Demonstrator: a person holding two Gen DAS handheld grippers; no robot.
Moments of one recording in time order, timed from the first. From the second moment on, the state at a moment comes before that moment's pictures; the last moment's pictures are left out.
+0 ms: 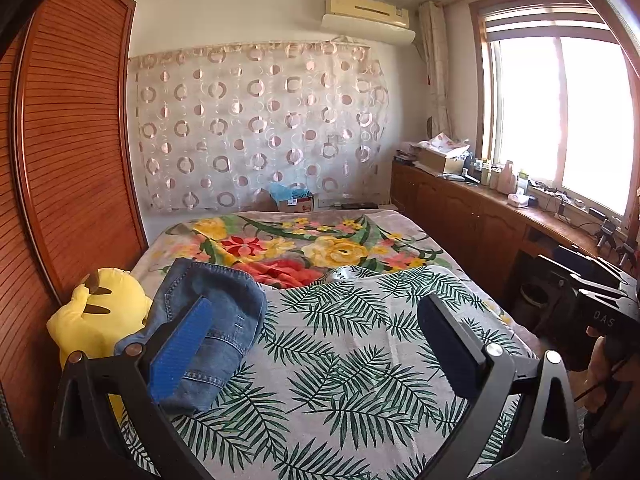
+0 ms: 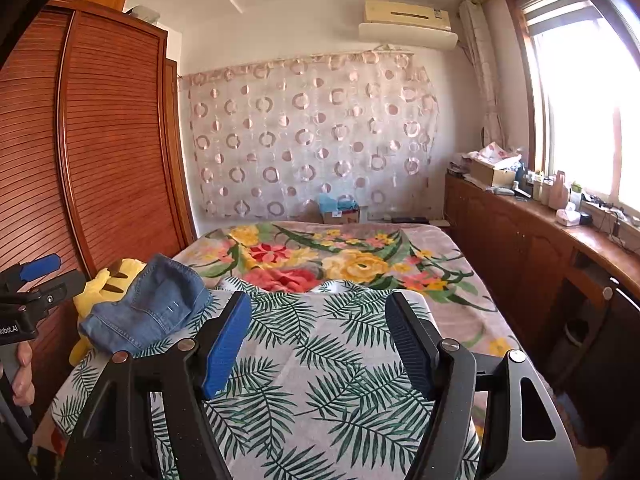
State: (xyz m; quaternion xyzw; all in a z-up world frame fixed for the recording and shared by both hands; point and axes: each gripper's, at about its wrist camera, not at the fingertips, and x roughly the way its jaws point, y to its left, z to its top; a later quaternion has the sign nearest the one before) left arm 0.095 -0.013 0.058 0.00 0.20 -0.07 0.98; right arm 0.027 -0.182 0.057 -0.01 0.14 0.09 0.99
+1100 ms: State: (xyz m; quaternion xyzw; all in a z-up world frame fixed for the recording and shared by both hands) left arm 0.094 -0.002 0.053 0.00 0.20 -0.05 0.98; right arm 0.030 -0.199 0.052 -0.01 0.13 0.09 0.99
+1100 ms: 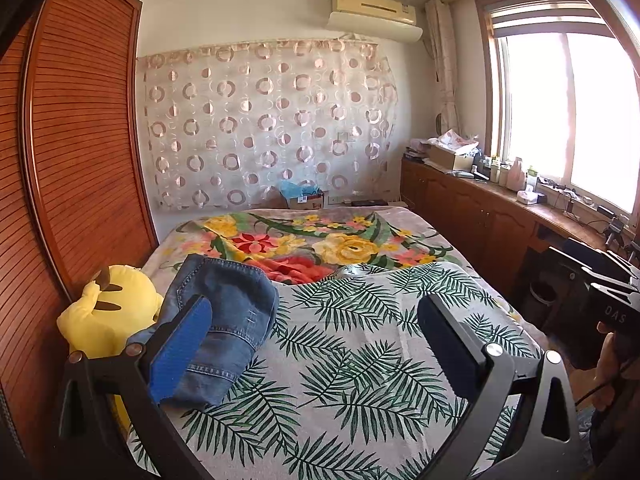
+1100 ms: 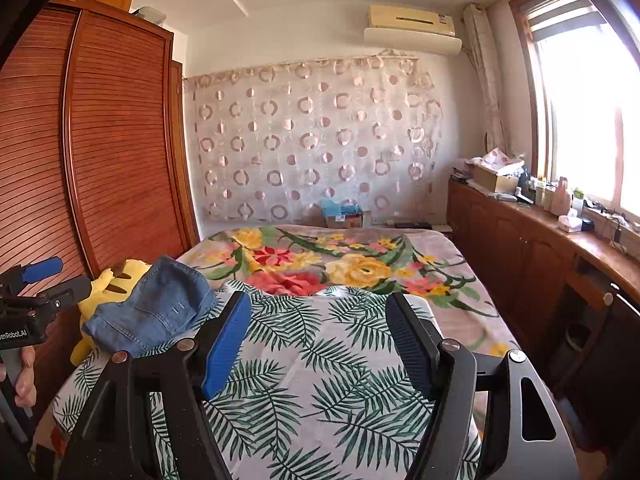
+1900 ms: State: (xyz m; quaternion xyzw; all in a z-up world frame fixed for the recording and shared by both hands) left arm 0.094 -0.001 0.052 0.01 0.20 -0.05 0.98; right arm 0.028 -0.199 0.053 -0.01 0.13 0.10 0.99
